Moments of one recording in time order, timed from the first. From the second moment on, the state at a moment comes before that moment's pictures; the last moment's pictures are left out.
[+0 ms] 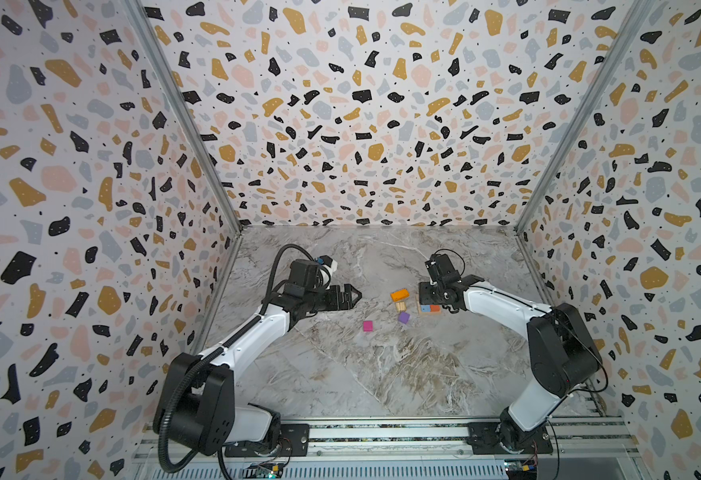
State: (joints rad) left arm -0.33 1.37 0.88 -0.27 0.46 -0.38; right arm 0.49 1.69 1.11 -0.41 0.17 0.36
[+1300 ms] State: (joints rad) left arm -0.33 1.37 0.88 -0.27 0.46 -0.38; right arm 0.49 1.71 1.08 -0.37 0.18 0.36
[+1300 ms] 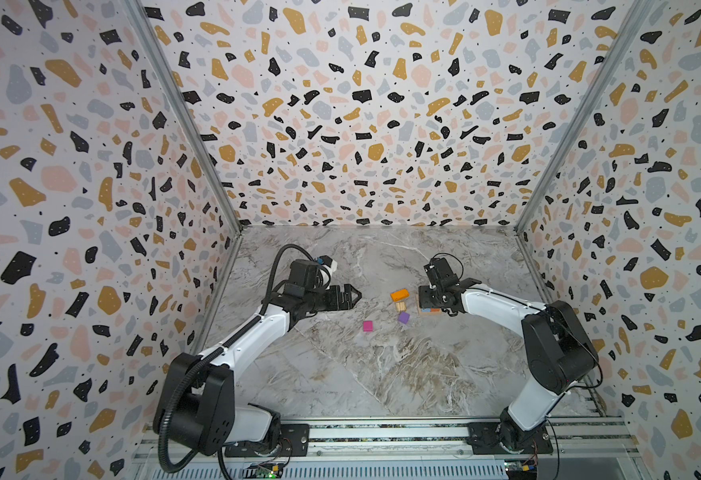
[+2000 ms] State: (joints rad) left arm -0.33 1.37 0.88 -0.27 0.46 -0.38; right arm 0.49 1.72 1.08 -0.36 0.19 0.36
